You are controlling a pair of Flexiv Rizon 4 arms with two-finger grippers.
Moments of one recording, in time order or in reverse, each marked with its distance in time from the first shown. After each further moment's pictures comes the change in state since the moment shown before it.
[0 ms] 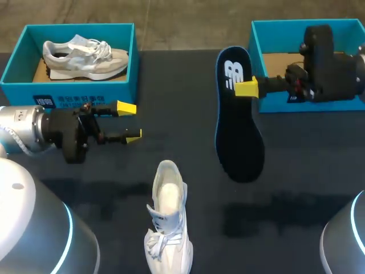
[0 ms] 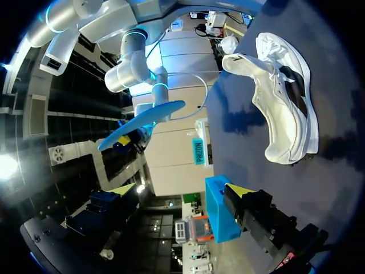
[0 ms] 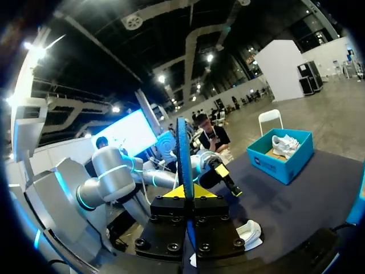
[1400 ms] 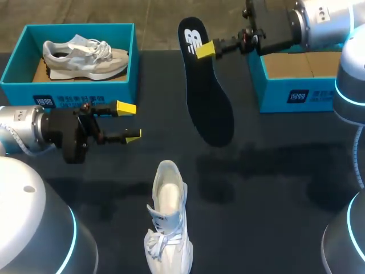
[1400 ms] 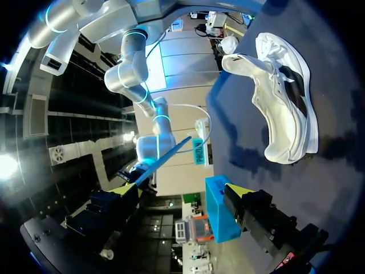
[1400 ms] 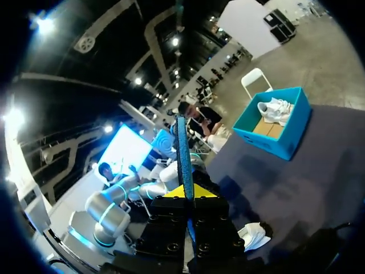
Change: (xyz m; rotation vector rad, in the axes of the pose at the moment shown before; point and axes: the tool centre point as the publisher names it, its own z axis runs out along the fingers) left arm 0.000 0.000 -0.001 0.001 -0.001 0.000; right arm -0.120 0.048 0.059 0.115 0.027 0.401
